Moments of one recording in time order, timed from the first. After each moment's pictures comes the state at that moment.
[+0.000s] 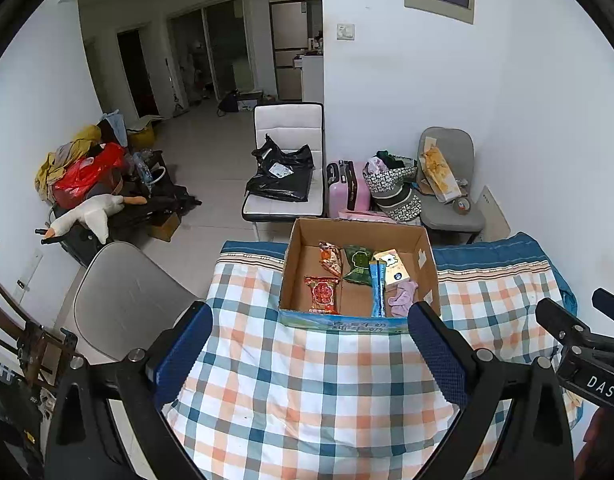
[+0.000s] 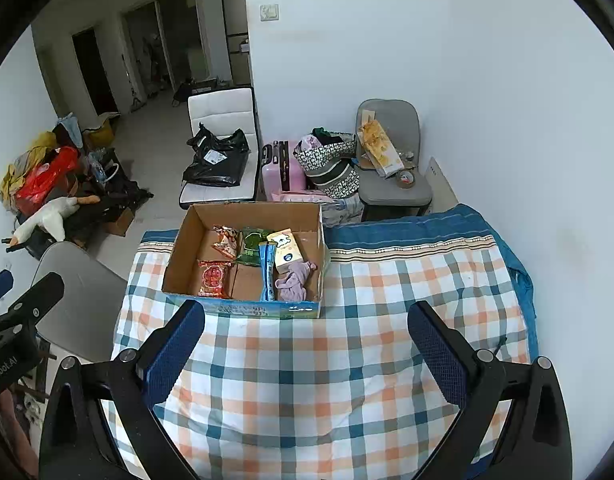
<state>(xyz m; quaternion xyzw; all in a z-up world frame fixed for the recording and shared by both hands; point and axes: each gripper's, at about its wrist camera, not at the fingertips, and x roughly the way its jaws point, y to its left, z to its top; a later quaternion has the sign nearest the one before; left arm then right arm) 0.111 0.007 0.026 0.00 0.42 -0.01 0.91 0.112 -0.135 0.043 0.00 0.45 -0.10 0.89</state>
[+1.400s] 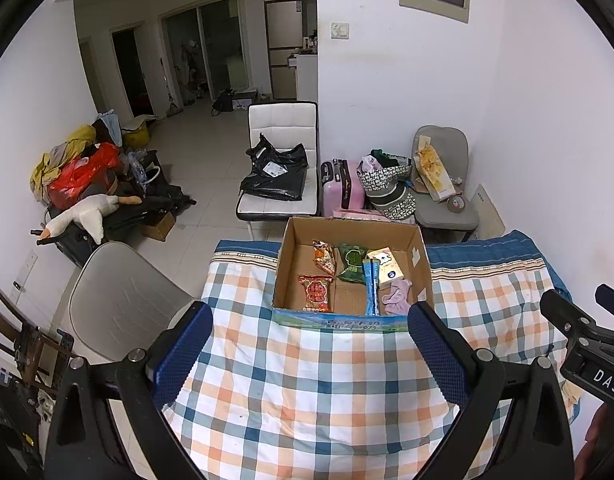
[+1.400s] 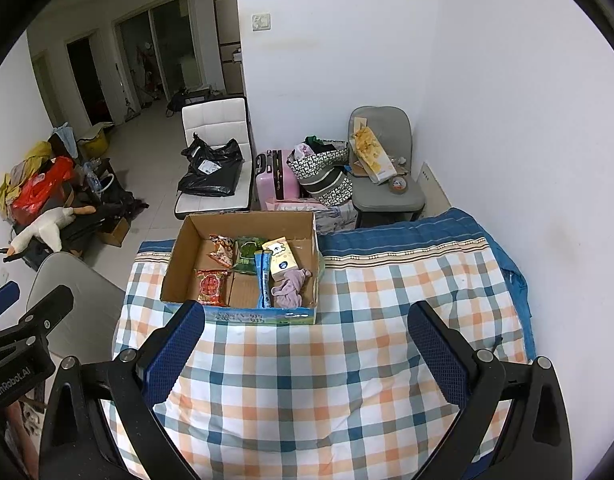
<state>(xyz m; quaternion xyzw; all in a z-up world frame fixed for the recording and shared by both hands) 0.113 0.002 0.026 0.00 0.42 -0.03 0.91 0.110 -0.130 0.054 -0.01 0.44 -0.09 0.89</state>
